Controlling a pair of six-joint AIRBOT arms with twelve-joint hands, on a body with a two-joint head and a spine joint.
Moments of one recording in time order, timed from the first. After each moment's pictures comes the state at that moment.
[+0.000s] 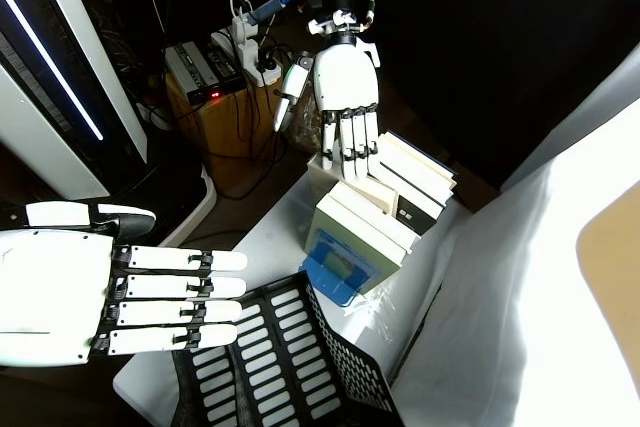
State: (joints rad) left arm 0.64 -1.00 1.32 0.29 -0.39 0.73; right arm -0.81 -0.87 1.13 -0.04 0.77 -0.60
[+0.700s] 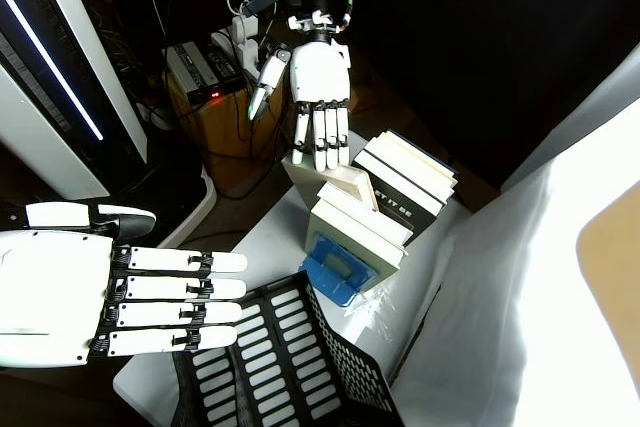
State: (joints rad) left arm 0.82 -0.95 1.21 0.25 -0.53 0.66; right arm -0.81 -0.87 1.13 -0.04 0.77 -0.60
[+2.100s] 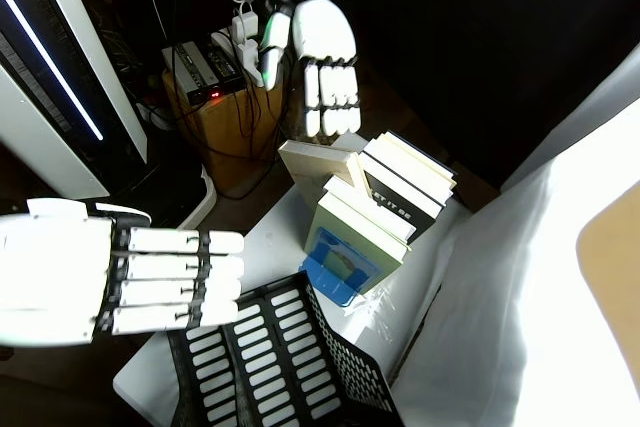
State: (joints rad) left arm 0.88 -0.82 1.13 0.05 -0.93 0.61; right arm -0.77 -0.86 1.11 -0.18 0.78 -0.55
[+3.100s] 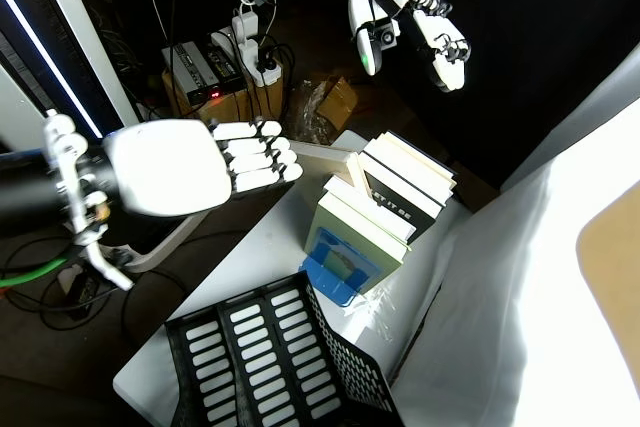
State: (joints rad) left arm 0.74 -0.87 1.33 -0.13 -1.02 0.48; right arm -0.44 -1.15 1.26 -1.06 0.58 -0.04
